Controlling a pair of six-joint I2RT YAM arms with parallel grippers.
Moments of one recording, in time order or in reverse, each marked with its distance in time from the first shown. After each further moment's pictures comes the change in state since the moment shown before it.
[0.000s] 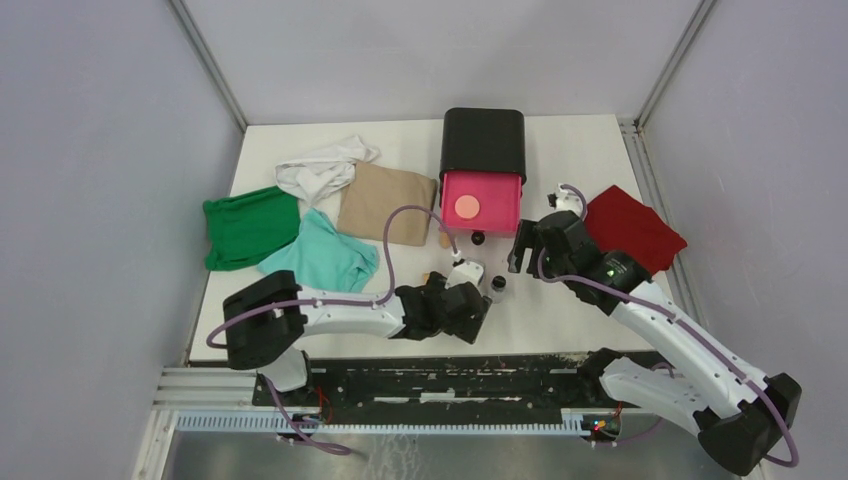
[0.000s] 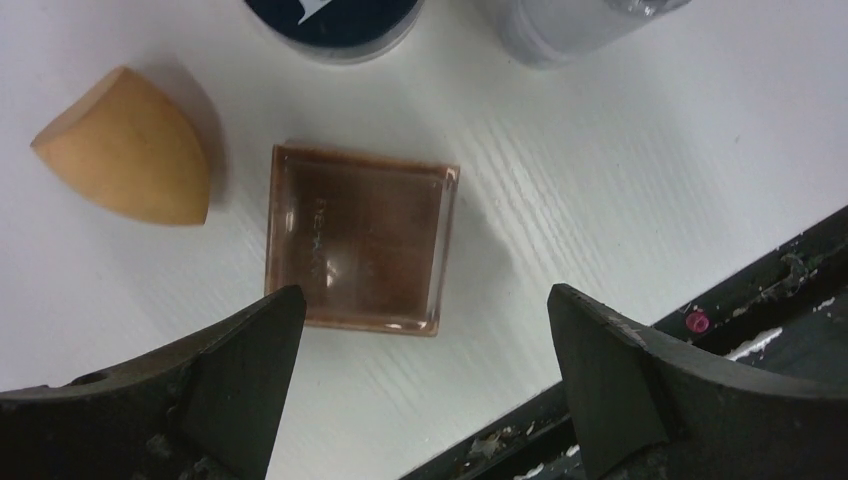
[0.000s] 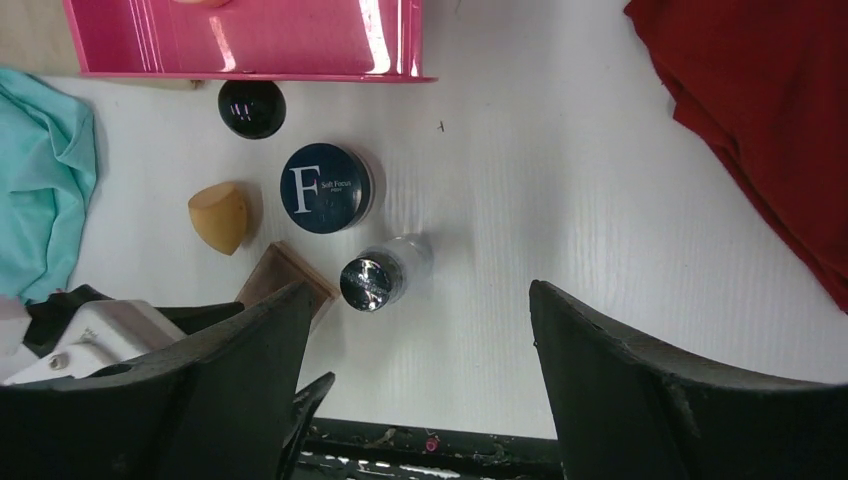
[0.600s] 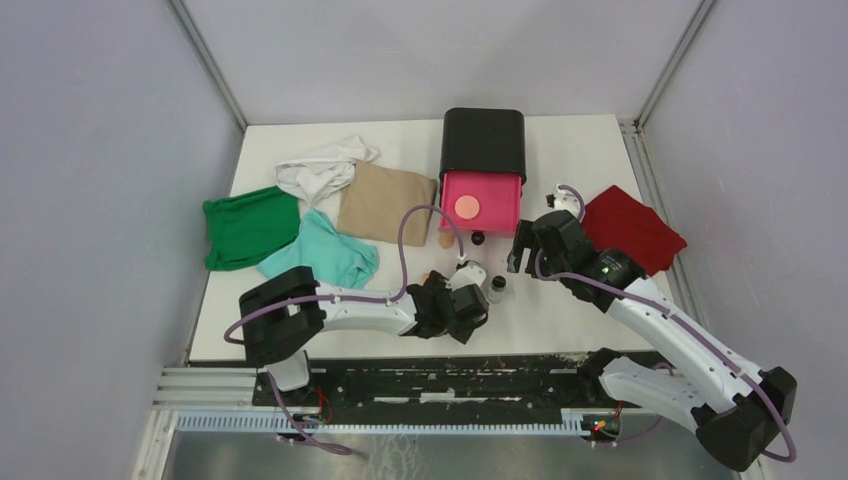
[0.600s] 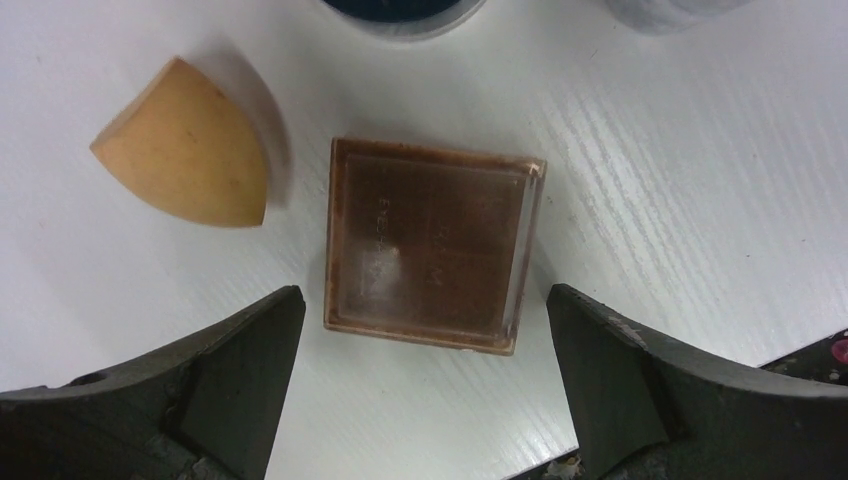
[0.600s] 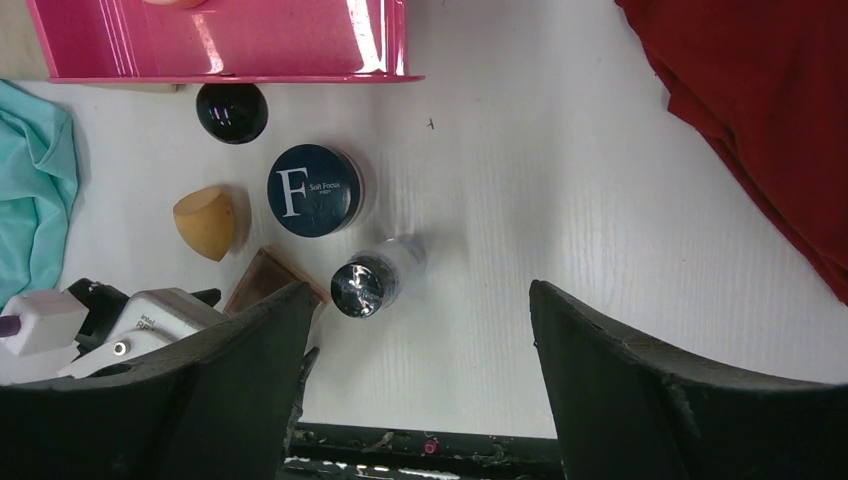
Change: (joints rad) left arm 0.004 0.111 0.082 -0.107 -0.074 0.087; right arm 0.000 0.012 -0.001 0.000 0.026 0.019
